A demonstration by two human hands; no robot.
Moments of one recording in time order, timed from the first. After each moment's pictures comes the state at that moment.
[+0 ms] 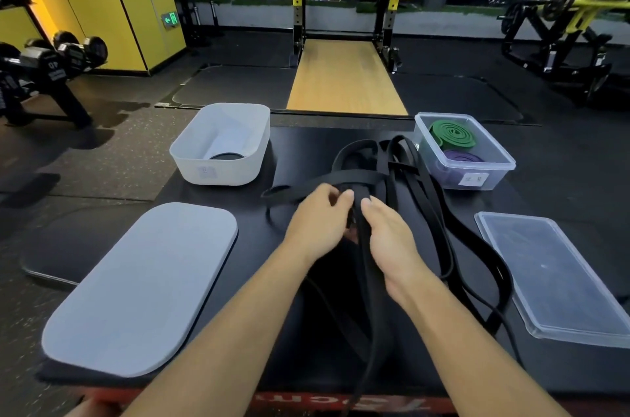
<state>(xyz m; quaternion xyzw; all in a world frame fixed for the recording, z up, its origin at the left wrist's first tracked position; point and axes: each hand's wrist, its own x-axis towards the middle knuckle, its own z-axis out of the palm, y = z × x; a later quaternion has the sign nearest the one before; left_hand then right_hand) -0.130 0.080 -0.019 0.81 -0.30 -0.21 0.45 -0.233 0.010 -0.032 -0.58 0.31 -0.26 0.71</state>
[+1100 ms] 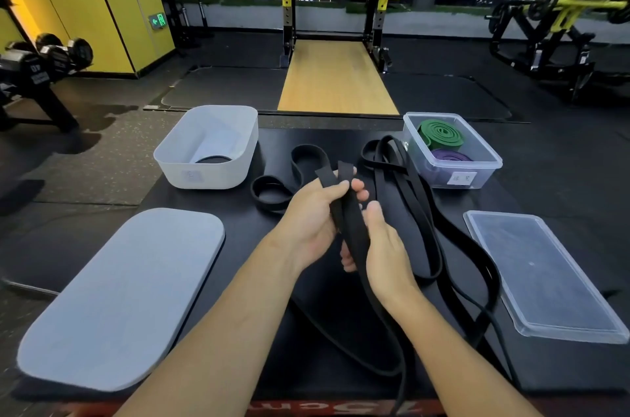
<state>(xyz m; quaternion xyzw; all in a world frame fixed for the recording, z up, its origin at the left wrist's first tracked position) -0.134 0.064 -0.011 0.44 -0.15 -0.46 0.75 -0.252 0.013 -0.042 -0.70 0.32 -0.25 0.59</state>
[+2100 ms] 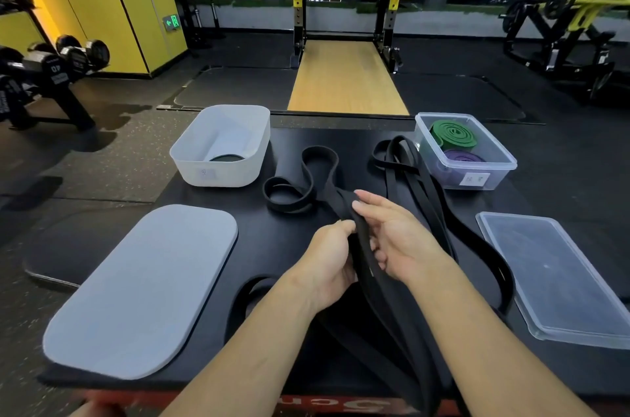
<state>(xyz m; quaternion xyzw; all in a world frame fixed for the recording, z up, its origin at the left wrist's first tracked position) -0.171 0.090 -0.027 0.52 -0.09 -0.52 0.67 -0.231 -0.018 -0.028 -0.50 0.35 -0.15 0.78</state>
